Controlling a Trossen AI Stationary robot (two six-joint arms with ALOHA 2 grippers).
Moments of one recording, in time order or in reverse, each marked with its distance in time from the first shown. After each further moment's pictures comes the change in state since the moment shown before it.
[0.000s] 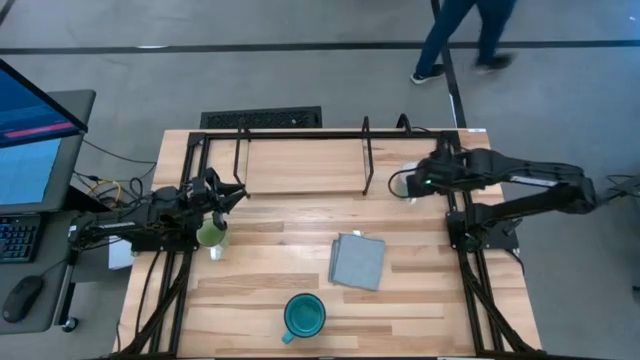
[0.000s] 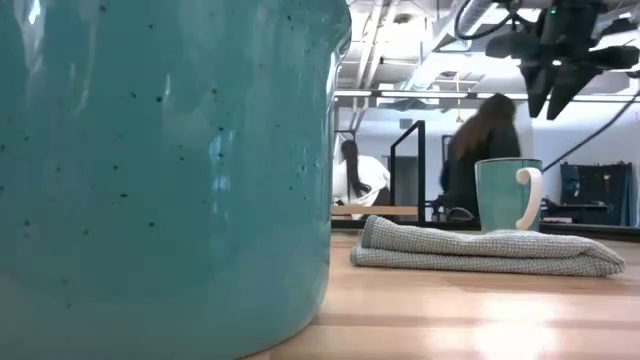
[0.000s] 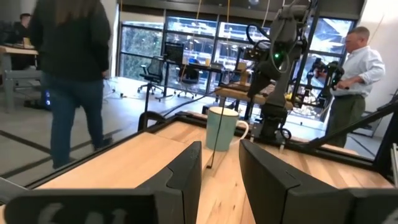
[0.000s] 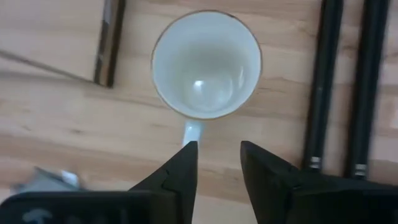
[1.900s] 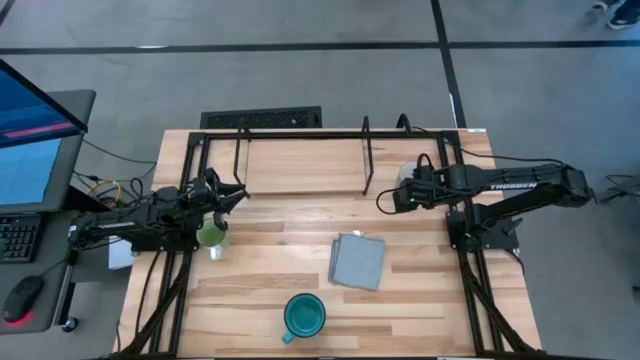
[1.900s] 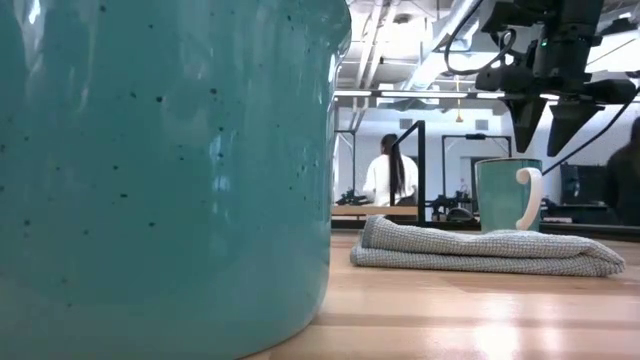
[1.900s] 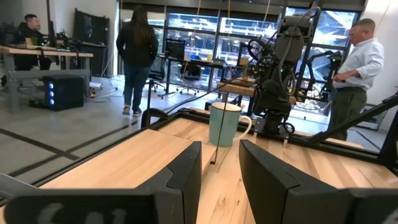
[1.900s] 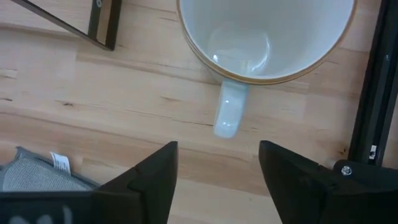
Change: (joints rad) left arm 0.000 0.000 0.000 -0.018 -0.003 0.020; right arm 0.102 0.102 -0.151 0.195 -0.052 0.070
